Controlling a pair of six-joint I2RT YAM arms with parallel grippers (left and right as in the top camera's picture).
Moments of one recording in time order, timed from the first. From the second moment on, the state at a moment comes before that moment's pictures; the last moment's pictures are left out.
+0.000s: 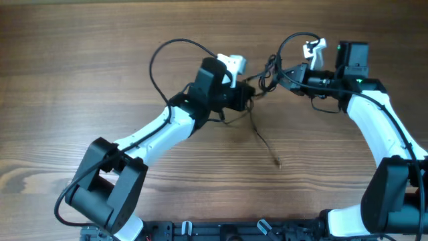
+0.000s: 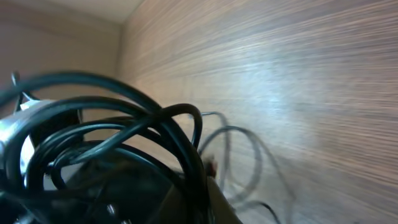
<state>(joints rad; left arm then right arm) -0.59 1.76 1.06 0.08 0.45 -0.47 -0.03 1.63 1.08 -0.39 -0.91 0.35</state>
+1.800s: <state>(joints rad) -0.48 1.77 1.04 0.31 0.54 -0.94 0.05 1.63 1.08 -0.47 -0.56 0.77</state>
